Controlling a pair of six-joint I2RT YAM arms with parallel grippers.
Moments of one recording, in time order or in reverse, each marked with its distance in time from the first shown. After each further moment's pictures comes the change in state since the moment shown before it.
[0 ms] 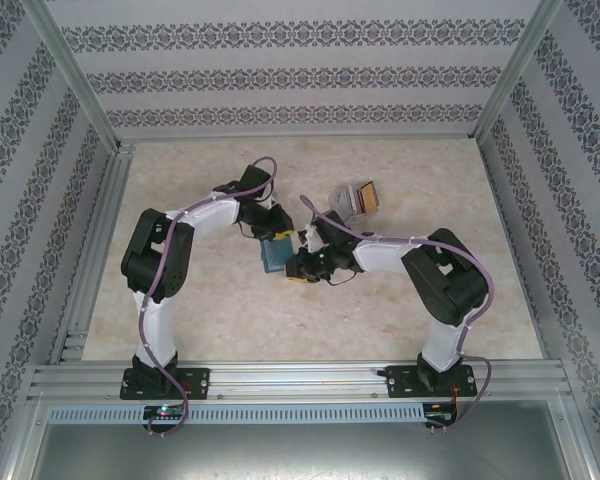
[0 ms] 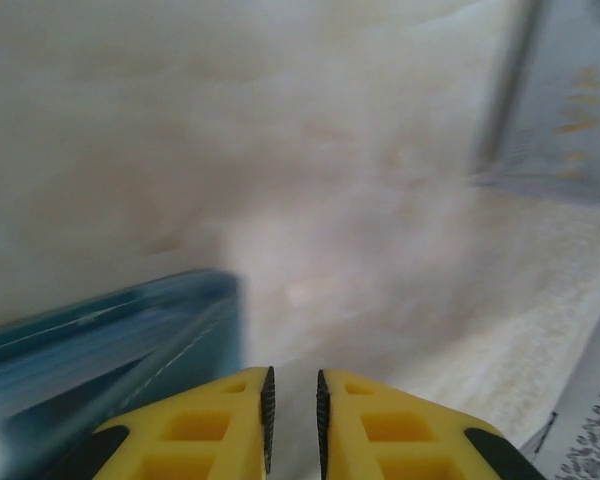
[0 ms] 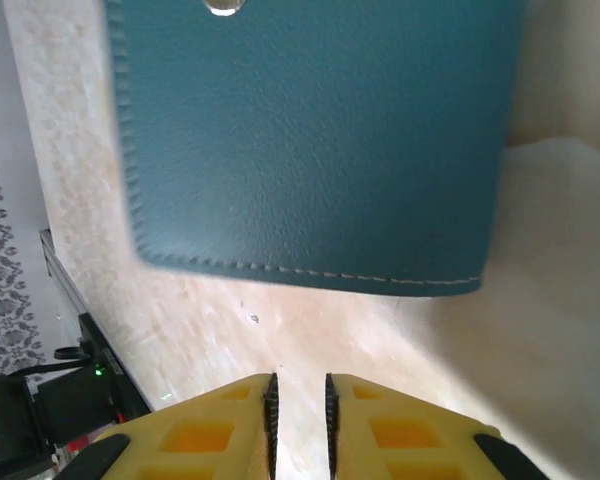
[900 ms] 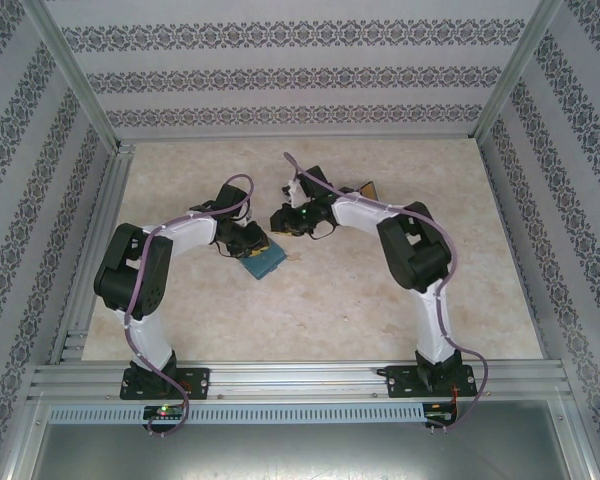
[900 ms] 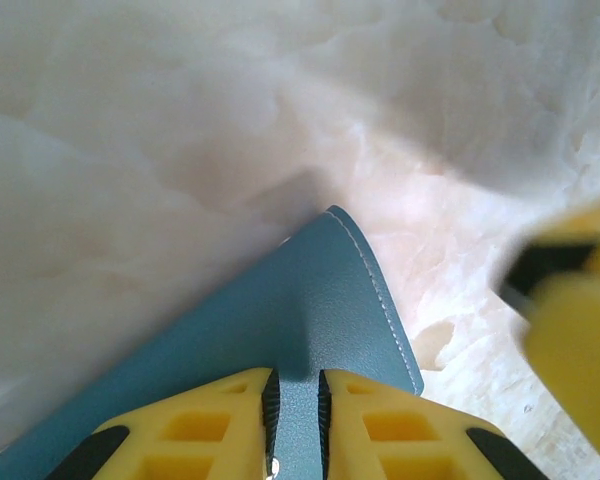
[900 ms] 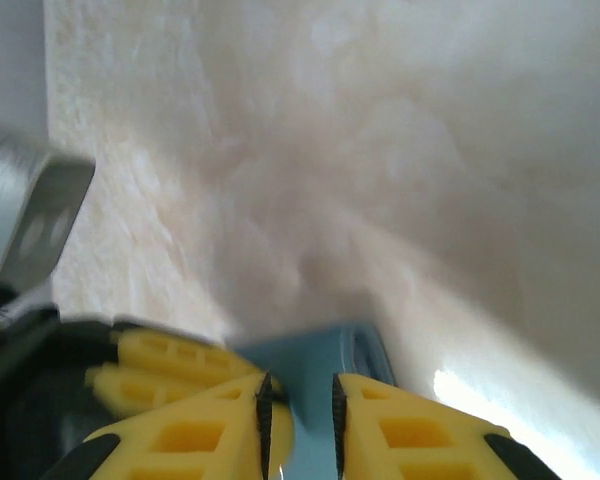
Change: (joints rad) left arm 0.062 -0.192 -0.290 0.084 -0.095 0.002; right arm -0.090 0.277 0.549 -0.259 0.027 -0.197
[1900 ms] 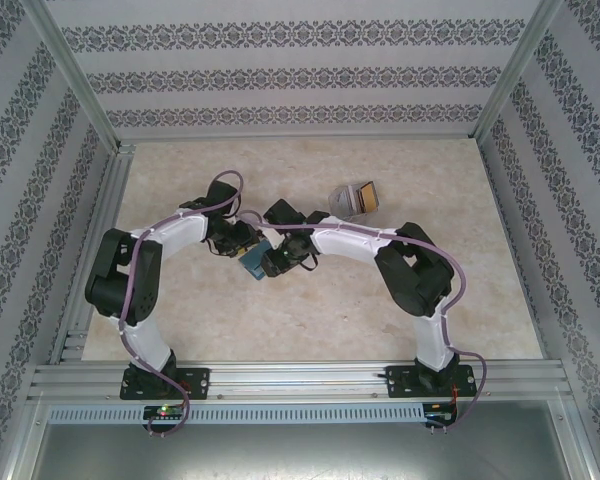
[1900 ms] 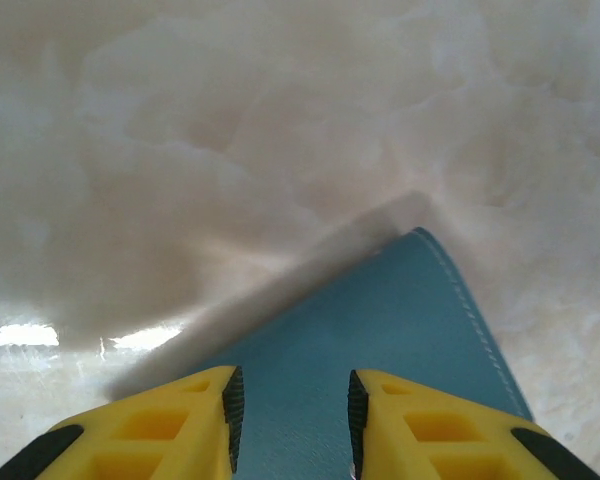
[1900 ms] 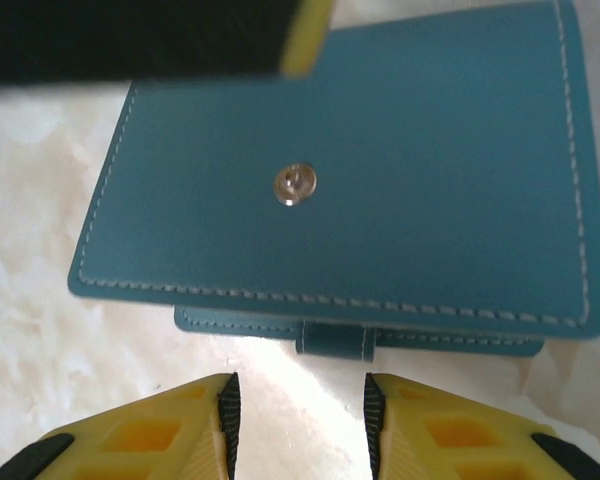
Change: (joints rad) left arm 0.047 -0.050 0.010 -0.109 -0.096 0.034; right arm 0.266 -0.094 -0.066 -0.231 0.401 -0.370
